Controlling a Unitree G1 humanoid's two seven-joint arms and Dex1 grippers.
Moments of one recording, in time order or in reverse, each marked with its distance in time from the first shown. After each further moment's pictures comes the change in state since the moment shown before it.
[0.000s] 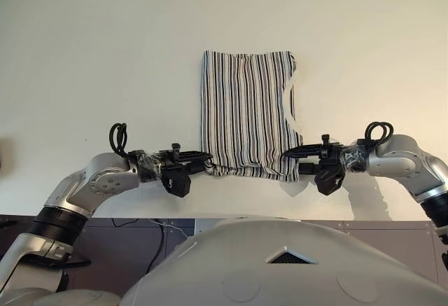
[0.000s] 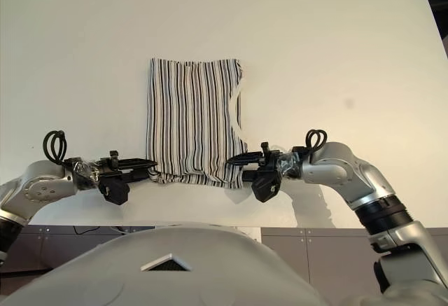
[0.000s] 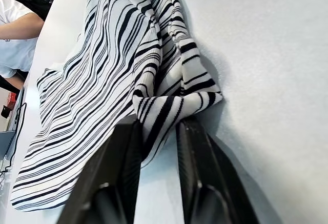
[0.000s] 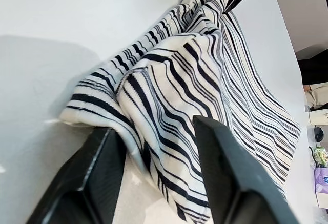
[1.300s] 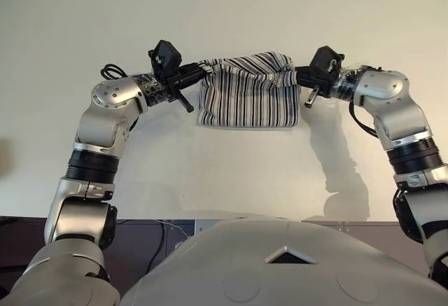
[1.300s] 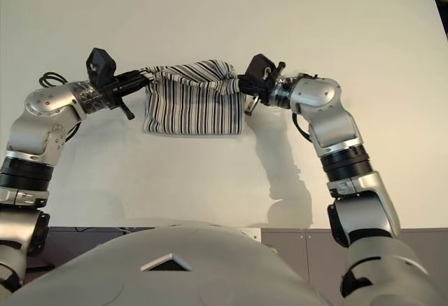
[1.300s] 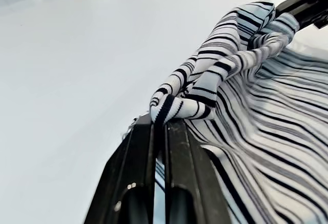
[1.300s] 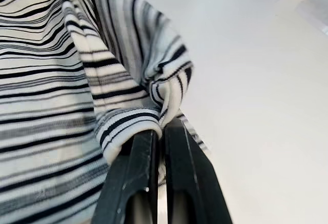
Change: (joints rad) left arm -0.440 -0.316 0.154 0.103 -0.708 1.097 -0.127; right arm -0.372 0.344 -0.114 0.203 0.441 1.004 -0.031
